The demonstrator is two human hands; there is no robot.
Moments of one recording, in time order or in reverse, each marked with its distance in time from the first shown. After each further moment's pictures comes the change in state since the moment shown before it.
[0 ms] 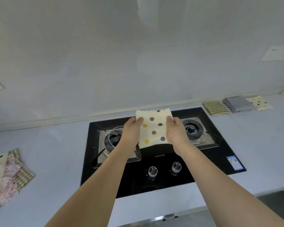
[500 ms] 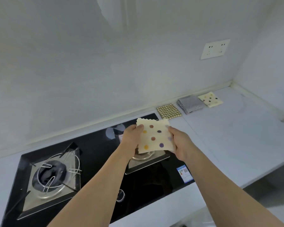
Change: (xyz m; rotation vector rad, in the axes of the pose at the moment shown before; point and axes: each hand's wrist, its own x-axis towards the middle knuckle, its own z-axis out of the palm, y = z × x) left_hand 0.062 -0.006 0.268 0.134 -0.157 -0.166; right_hand 0.118 0.047 -0.243 0.429 0.050 0.357
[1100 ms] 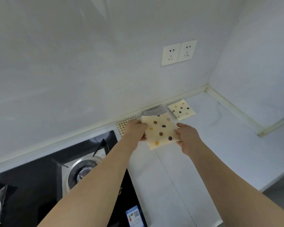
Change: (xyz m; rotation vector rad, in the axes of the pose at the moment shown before) left_hand 0.135 0.066 0.256 0.098 -0.078 -0.025; right_hand 0.168 -0.137 -0.196 0.057 0.238 -0.051
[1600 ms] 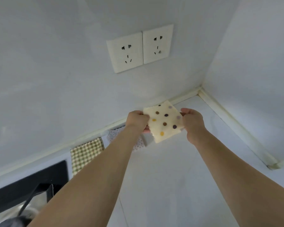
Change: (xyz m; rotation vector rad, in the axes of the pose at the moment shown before) left_hand 0.190 0.068 0.190 0.097 0.019 -0.055; right_hand 0.253 -0.104 -0.063 -0.258 0.109 -0.092
